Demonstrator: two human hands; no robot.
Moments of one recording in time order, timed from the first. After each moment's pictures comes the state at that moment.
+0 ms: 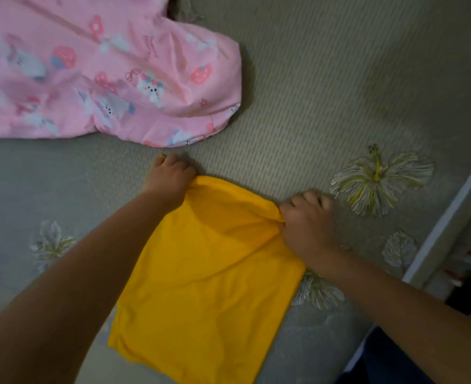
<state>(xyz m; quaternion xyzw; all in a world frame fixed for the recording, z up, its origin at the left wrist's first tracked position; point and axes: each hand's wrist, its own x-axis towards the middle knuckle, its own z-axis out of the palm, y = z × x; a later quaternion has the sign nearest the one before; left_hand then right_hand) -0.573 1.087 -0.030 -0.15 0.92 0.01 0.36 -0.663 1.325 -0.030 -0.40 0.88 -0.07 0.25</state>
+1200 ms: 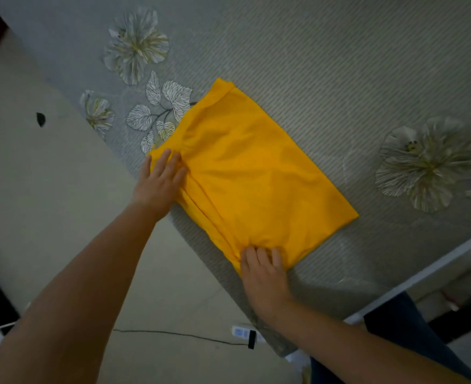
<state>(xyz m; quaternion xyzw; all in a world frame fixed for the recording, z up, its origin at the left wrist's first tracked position) -0.184 1.225 -0.003 -0.34 0.86 -0.02 0.39 -0.304 1.446 -0.010 -0.68 0.71 0.04 0.19</state>
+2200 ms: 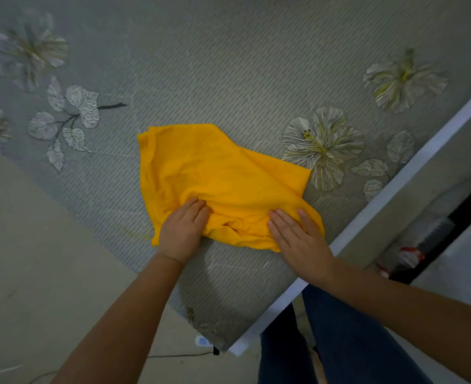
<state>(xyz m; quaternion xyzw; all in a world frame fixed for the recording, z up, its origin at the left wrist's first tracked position) -0.299 1.361 -0.018 -0.23 0.96 0.13 0.14 -0.483 1.524 -0.046 -0.75 0.66 0.07 0.01</state>
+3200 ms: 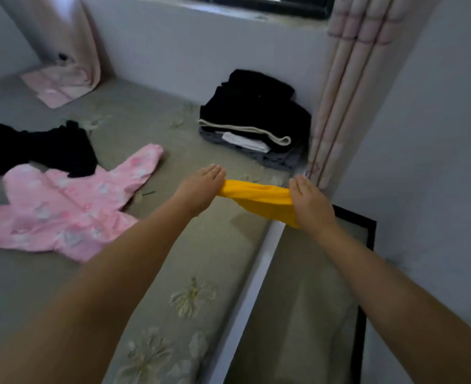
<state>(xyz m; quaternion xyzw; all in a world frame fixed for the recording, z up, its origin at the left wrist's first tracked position) -0.849 1.336 0.289 -0.13 0.99 -0.04 0.05 -0.973 1.536 0.273 -0.48 0.87 -0.06 -0.10</state>
